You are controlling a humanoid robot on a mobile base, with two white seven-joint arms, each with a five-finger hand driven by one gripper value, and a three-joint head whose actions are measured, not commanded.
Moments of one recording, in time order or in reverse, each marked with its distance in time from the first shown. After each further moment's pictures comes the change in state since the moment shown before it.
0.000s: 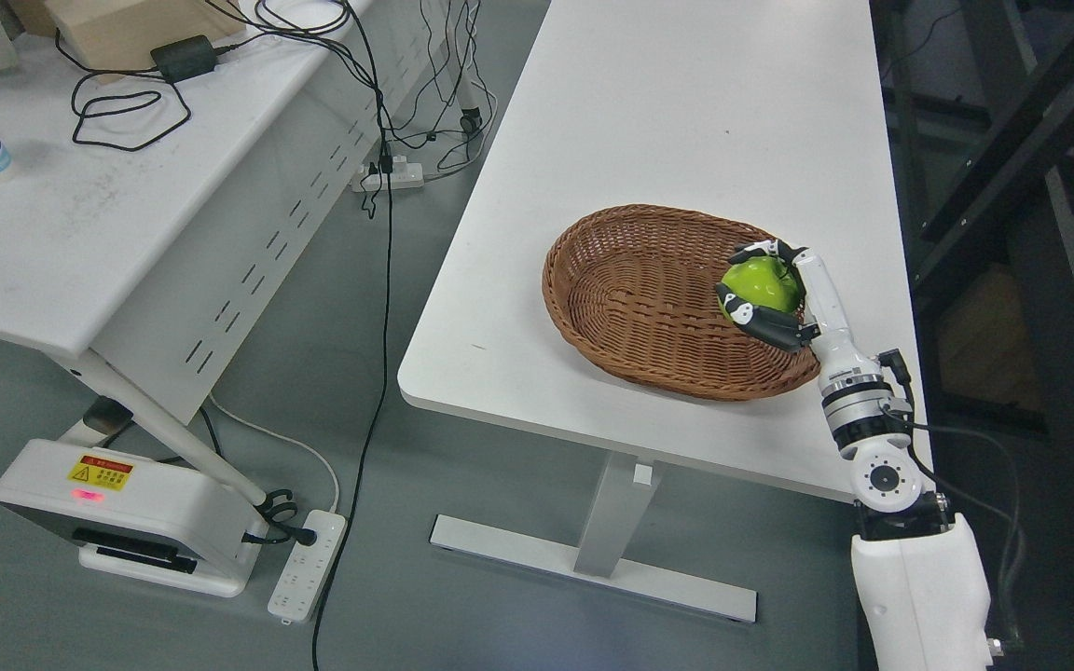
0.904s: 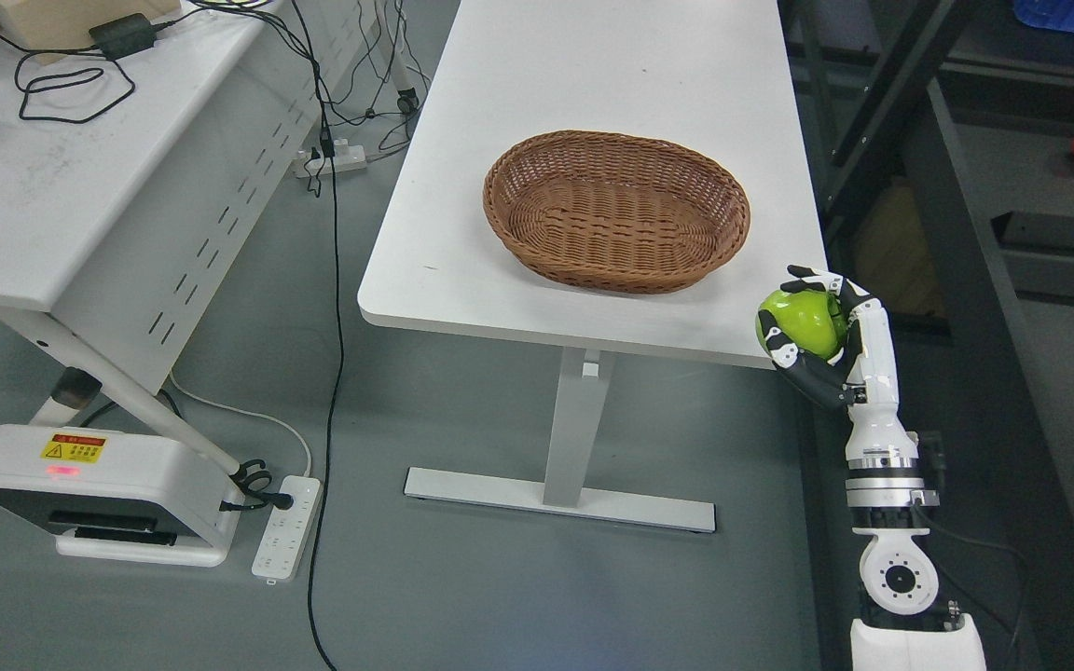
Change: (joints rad) left arm 0.000 0.000 0.000 0.000 0.000 -0.005 0.000; right arm 0.217 0.098 -0.122 -0.125 -0.055 -0.226 -0.064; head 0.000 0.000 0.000
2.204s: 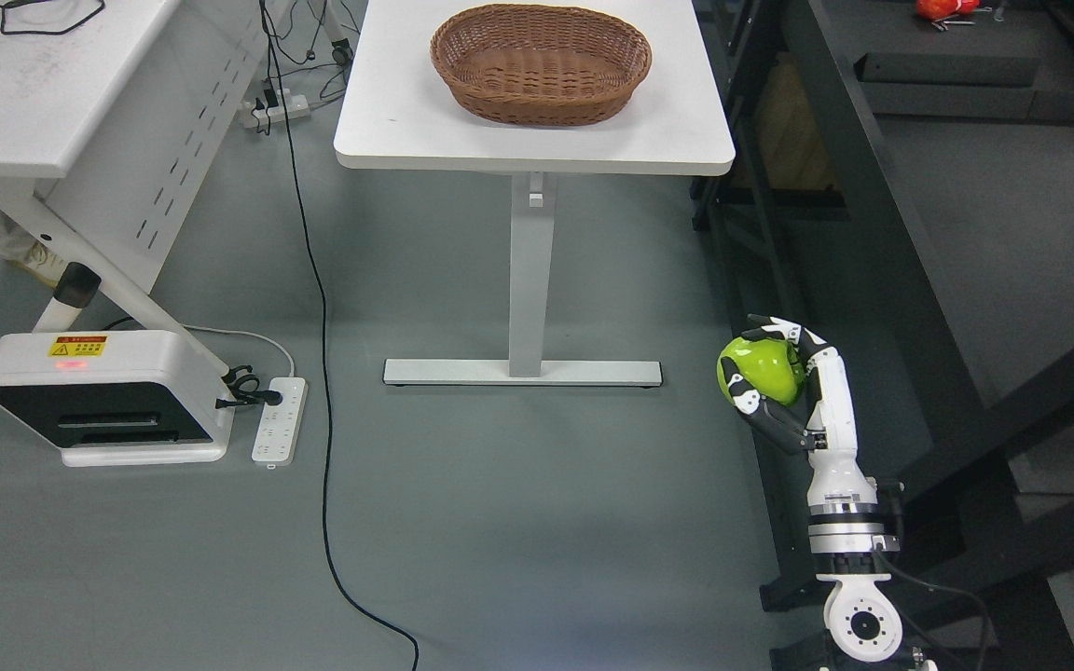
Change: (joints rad) left arm 0.000 0.000 0.000 0.000 0.000 0.006 0.000; right arm 0.093 0.050 0.035 -0.029 -0.002 -0.001 0.012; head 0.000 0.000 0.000
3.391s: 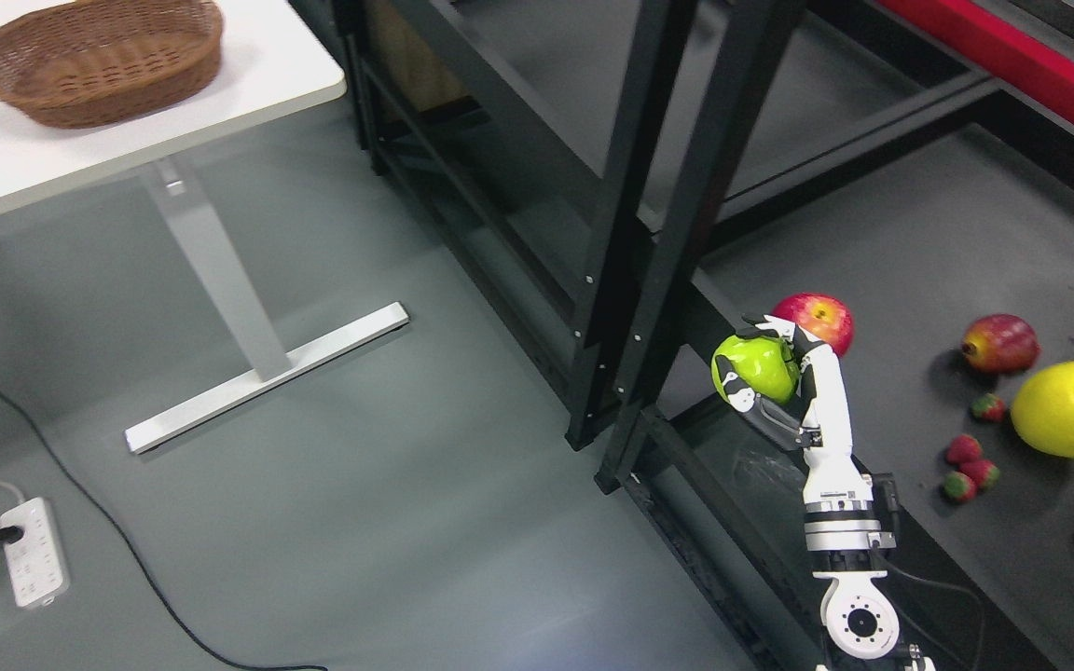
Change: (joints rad) left arm 0.000 0.000 -0.001 0.000 0.000 0.000 0.000; right arm -0.006 0.004 0.004 -0.001 0.000 0.000 0.000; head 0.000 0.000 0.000
